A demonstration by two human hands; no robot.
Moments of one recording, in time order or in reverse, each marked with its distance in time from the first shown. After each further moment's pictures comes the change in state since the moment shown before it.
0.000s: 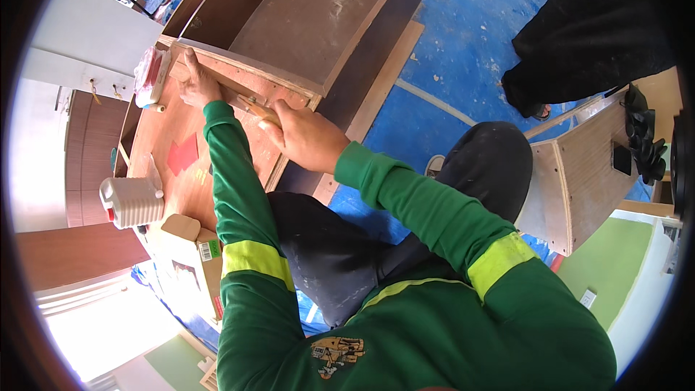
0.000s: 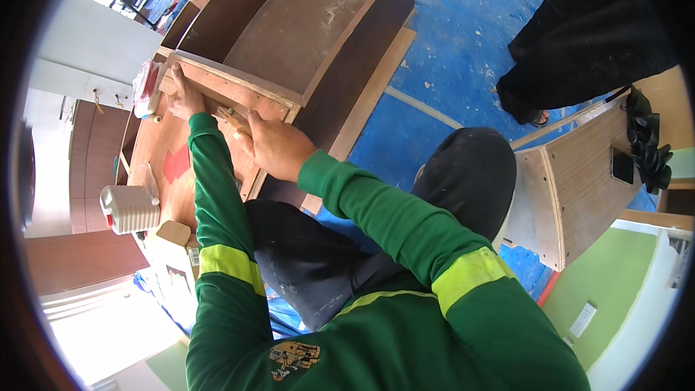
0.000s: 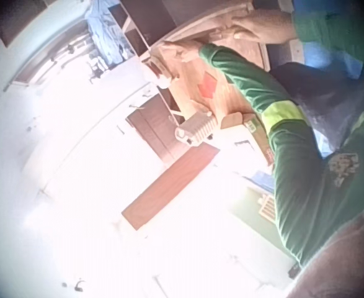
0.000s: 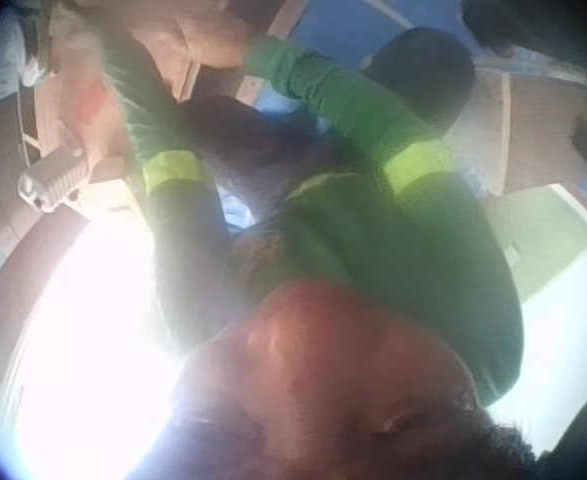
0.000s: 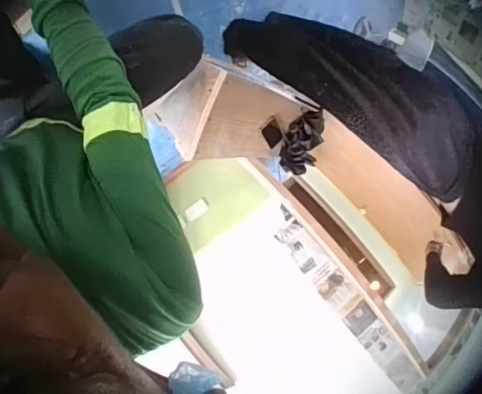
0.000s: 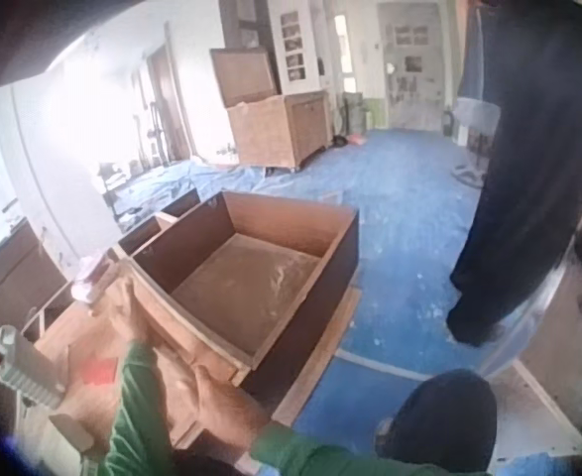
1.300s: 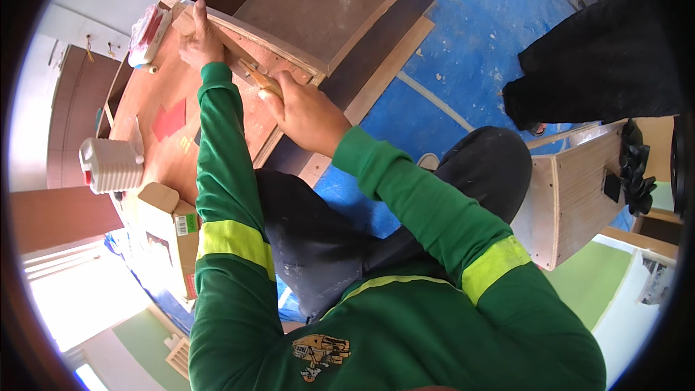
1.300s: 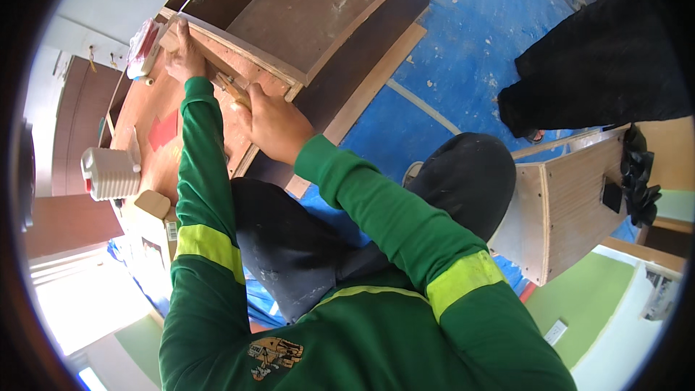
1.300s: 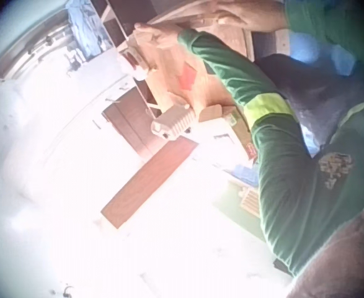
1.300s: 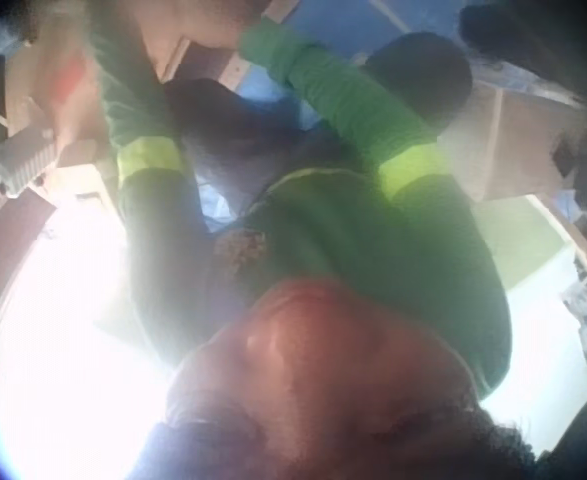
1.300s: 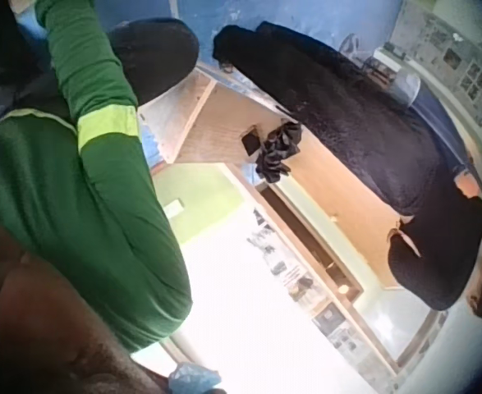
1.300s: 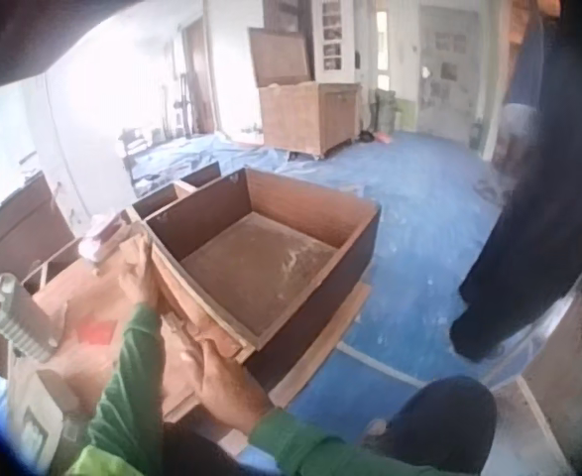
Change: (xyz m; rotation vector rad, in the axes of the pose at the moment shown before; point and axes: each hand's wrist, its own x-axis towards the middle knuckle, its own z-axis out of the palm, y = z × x) left_hand -0.009 0.005 0.002 -0.103 0.027 0.089; right_hand 0.006 0.002 0.008 0.048 -0.043 0.079
